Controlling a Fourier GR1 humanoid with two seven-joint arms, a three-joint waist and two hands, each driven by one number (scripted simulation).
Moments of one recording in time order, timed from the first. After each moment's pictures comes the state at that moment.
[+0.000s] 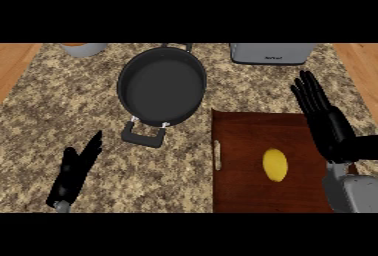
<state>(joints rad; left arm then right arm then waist) 0.02 0.40 -0.27 -1.37 0.17 0.16 0.18 -0.20 -0.27 0.03 -1.54 -0.23 0.04 -0.05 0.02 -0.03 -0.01</state>
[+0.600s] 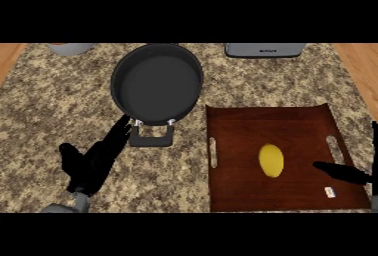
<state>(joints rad) -0.03 0.28 -0.29 -1.54 0.31 0.07 0.15 0.01 -0.43 -0.08 -1.32 0.22 -0.38 0.17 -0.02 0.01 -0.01</state>
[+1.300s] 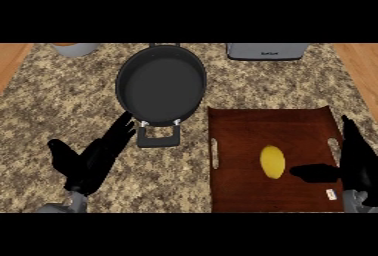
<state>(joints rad) -0.03 0.27 -0.27 -1.61 0.37 0.03 0.22 -0.03 -0.44 0.21 -1.80 0.67 -0.17 1.03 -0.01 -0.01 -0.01</state>
